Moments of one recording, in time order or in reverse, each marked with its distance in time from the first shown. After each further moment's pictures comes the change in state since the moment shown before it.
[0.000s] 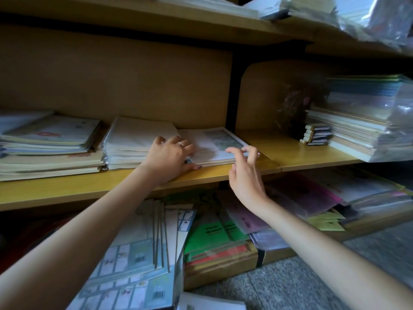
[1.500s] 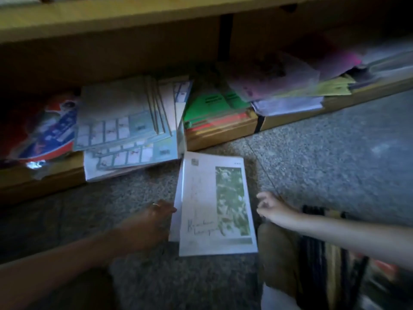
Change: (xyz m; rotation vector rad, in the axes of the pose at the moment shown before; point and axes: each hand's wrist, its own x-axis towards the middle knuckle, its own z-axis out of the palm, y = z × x) left_hand -0.346 0.113 0.100 -0.837 -0.963 -0.098; right_hand -0.338 0.065 0.001 0.152 -1.078 0.860
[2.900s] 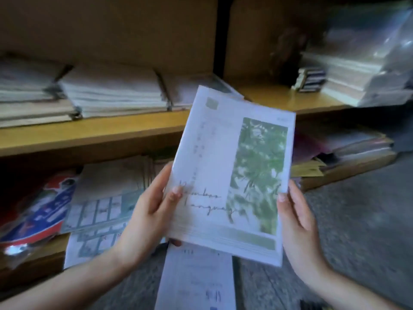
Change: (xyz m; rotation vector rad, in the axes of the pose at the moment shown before) left_hand -0.003 0.153 -0.156 -0.854 0.702 0.476; right_hand -0.070 -0.119 -0.114 0.831 0.698 -0.756
